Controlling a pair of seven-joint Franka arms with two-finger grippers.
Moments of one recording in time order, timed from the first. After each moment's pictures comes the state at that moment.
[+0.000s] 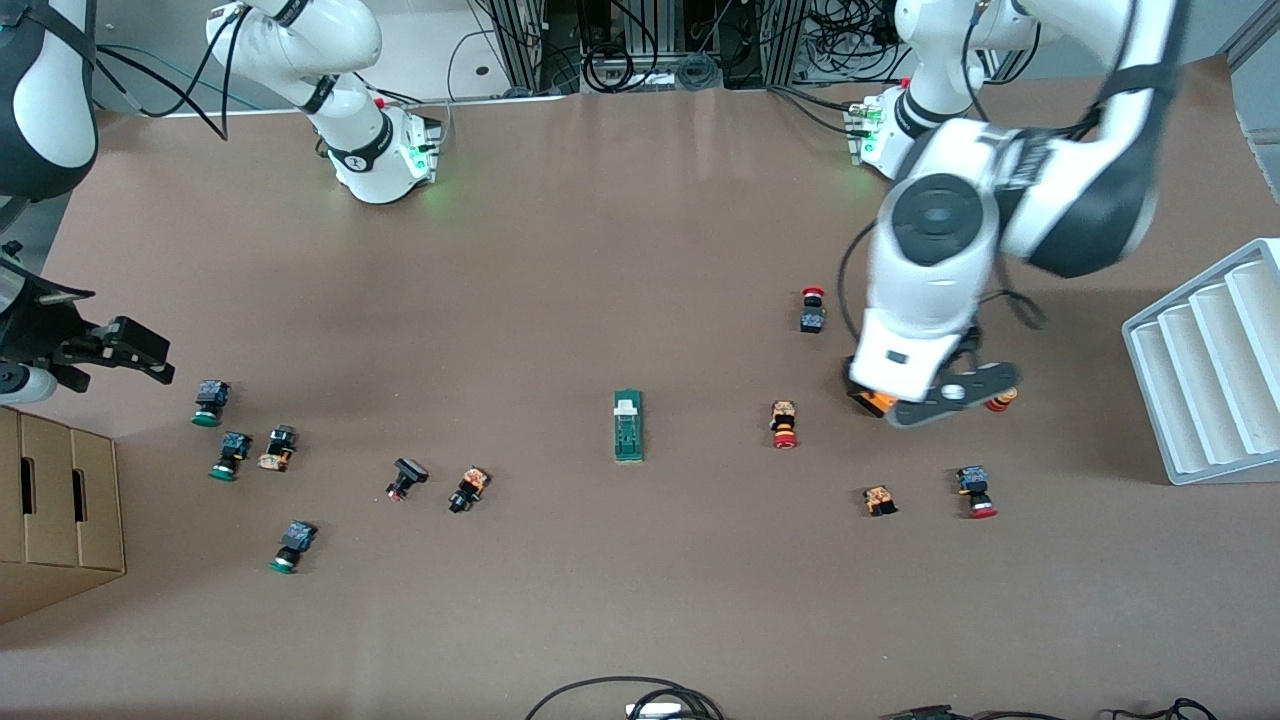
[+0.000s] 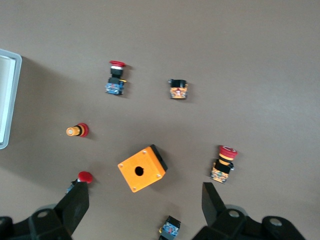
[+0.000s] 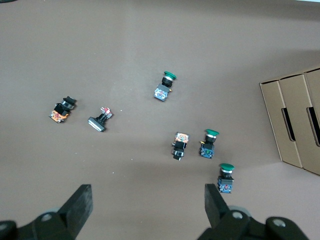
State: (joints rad) left arm -0.12 0.30 -0.42 -1.59 0.39 1.73 -0.88; right arm 0.01 0.02 -0.09 -1.69 0.00 1.81 -0.14
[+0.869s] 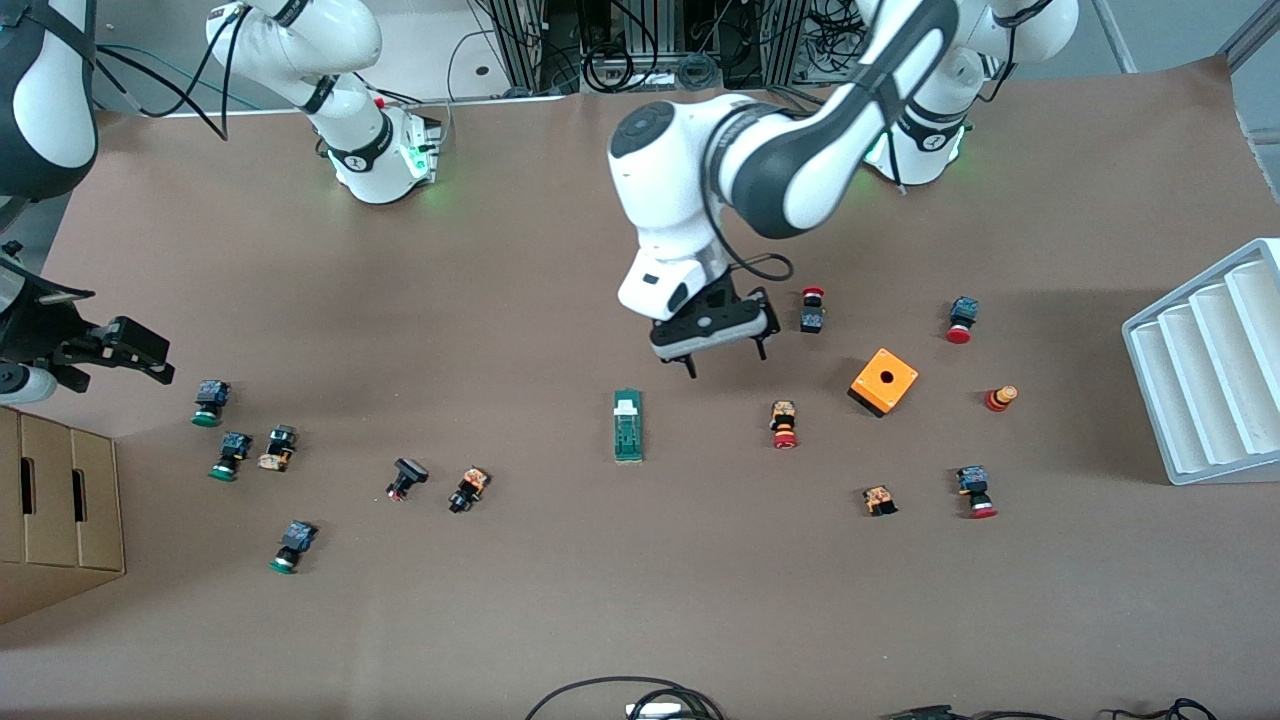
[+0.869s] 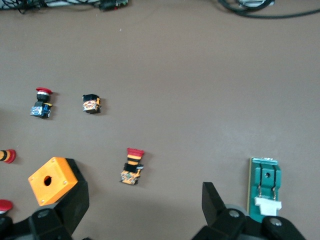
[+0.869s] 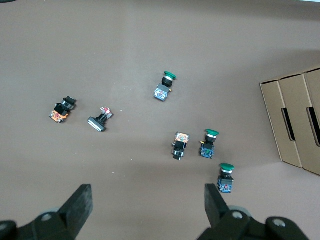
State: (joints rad) left arm -0.53 0.41 -0.36 -1.60 0.69 1.93 -1.27; right arm 0.01 0.02 -0.09 -1.69 0.00 1.81 -0.14
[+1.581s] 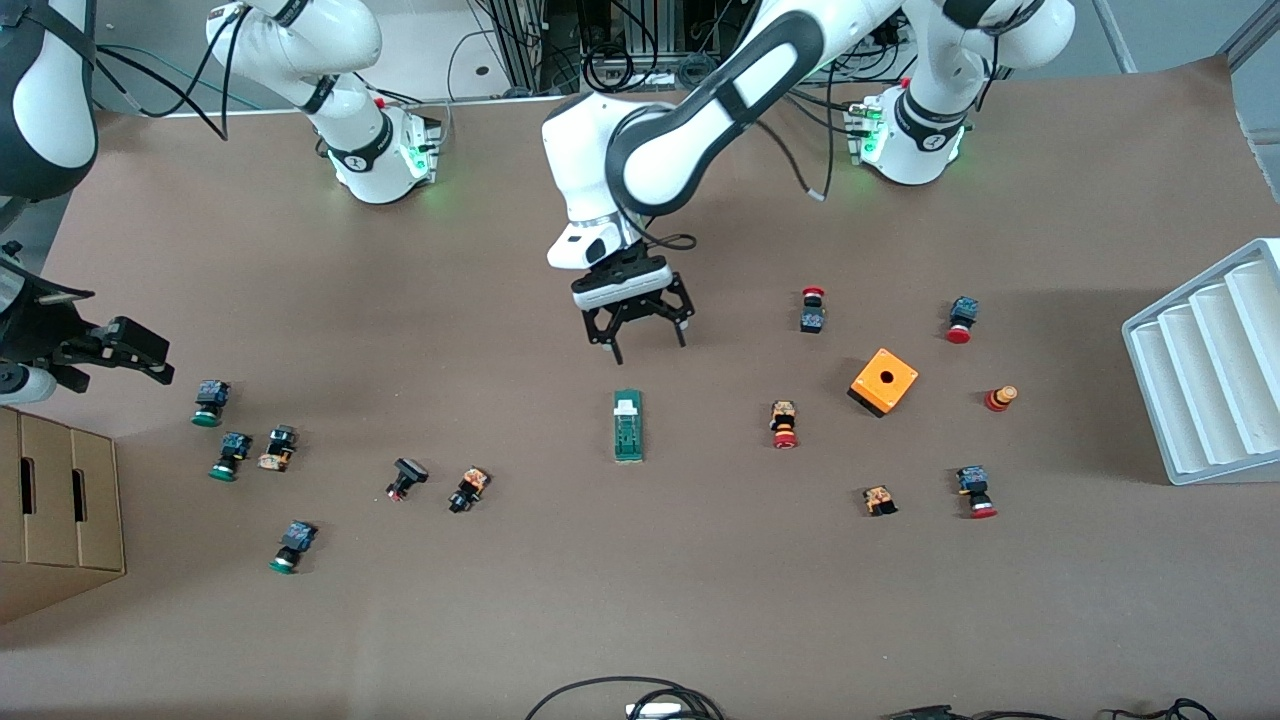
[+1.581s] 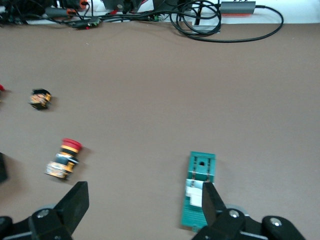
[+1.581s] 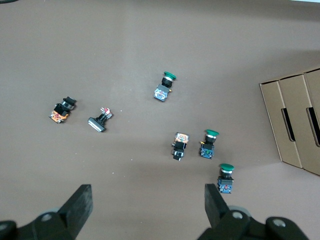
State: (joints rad) left arm -0.69 0.58 -0.41 -1.64 1.08 2.02 -1.82; right arm 0.01 0.02 -0.09 -1.69 0.00 1.81 -0.14
